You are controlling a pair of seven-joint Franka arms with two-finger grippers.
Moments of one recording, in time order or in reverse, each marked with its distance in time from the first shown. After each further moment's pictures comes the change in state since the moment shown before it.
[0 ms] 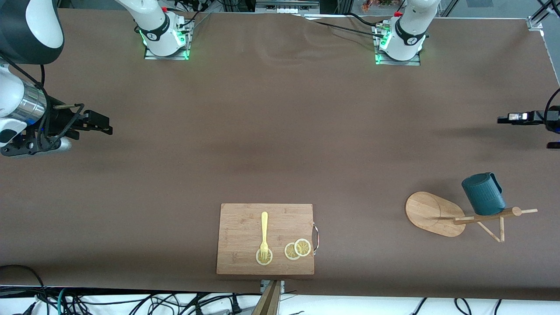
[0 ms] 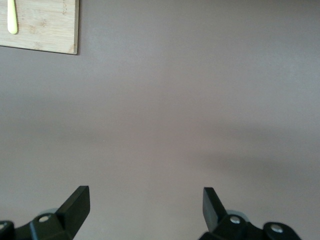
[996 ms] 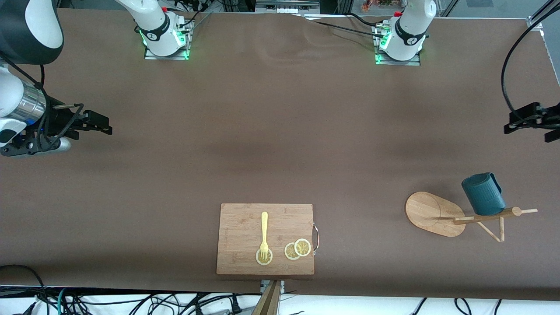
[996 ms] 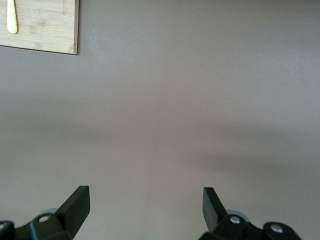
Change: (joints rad) left arm -0.585 -0.315 0.020 0.220 0.600 0.342 -0.233; right arm -0.001 0.000 -0.001 0.000 0.000 0.000 -0.002
